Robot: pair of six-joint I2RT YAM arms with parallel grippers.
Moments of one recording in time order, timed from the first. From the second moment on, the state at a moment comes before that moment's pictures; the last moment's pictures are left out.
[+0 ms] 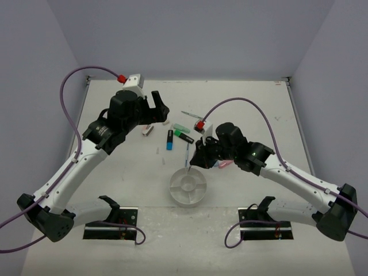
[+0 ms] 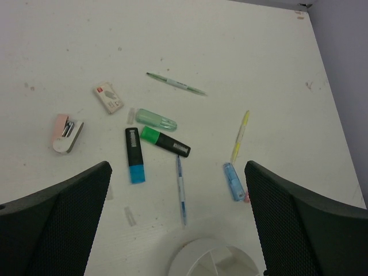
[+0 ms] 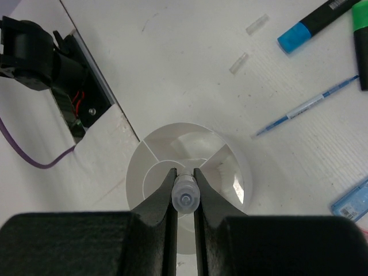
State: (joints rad) left arm -0.56 1.16 1.28 -0.55 -0.16 -0.51; right arm 0.85 1.12 0.95 -0.43 -0.33 0.26
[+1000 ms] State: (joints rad) left arm -0.46 1.16 1.19 -0.55 -0.08 -0.49; right arm 0.84 1.15 0.98 -0.49 -0.21 0.24
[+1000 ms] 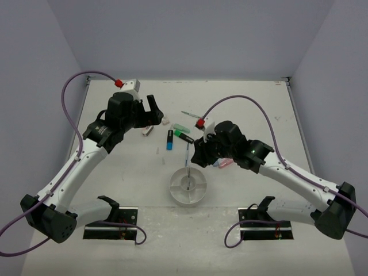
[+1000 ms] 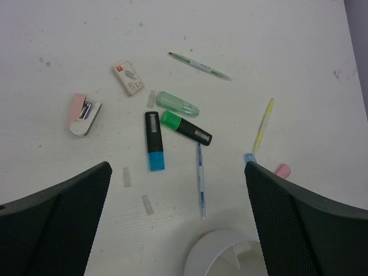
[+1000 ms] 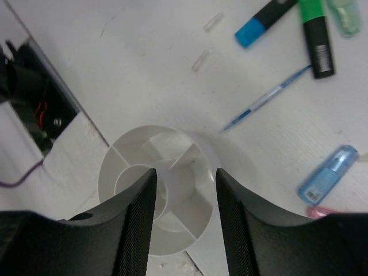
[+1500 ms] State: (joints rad) left arm -0.45 1.18 1.19 -0.68 -0.15 -0.55; right arm 0.43 1.63 1.30 -0.85 0.19 0.77
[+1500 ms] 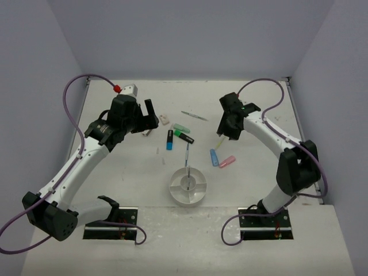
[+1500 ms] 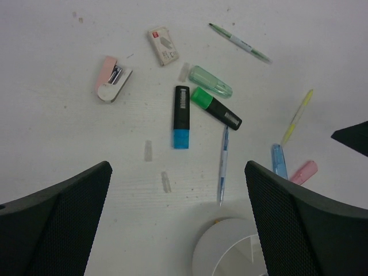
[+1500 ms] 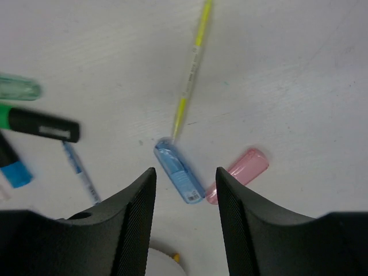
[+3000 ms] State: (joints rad) left arm -0.45 1.15 1.15 -0.73 0.02 -0.46; right arm 0.38 1.96 1.34 -0.69 0.19 0.87
